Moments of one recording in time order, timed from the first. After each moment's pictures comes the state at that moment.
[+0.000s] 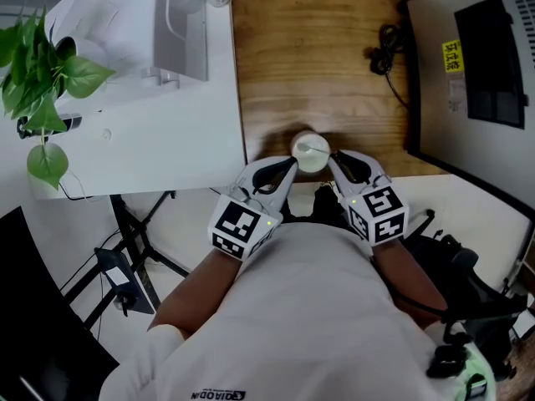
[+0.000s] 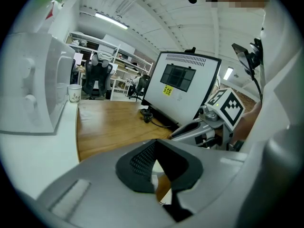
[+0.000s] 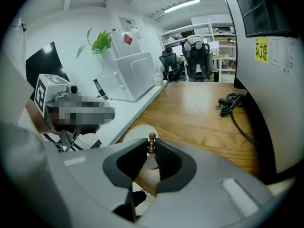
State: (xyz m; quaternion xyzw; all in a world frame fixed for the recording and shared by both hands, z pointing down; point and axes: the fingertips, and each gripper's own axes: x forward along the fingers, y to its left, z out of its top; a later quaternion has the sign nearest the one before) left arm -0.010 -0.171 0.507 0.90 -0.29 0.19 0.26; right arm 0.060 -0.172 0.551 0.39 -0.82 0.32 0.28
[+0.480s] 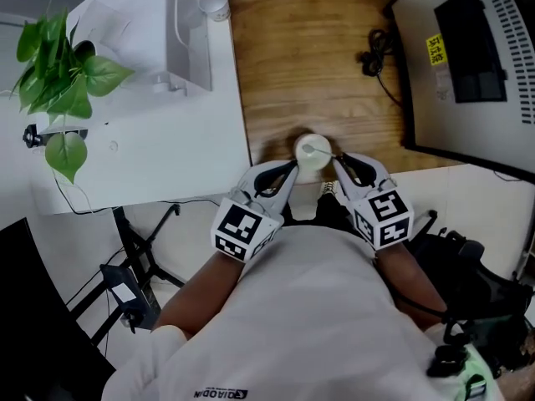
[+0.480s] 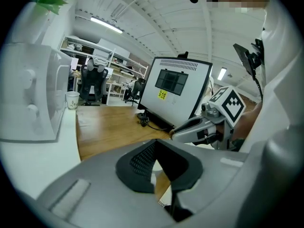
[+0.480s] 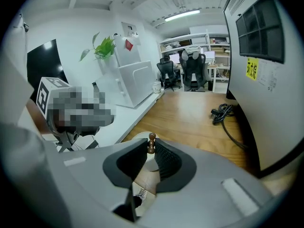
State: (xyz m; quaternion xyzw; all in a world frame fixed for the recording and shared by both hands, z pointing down) left arm -0.021 -0.159 0.490 0.91 -0.27 0.18 0.24; right arm 0.061 -0.163 0.519 0.43 -0.82 0.28 0.27
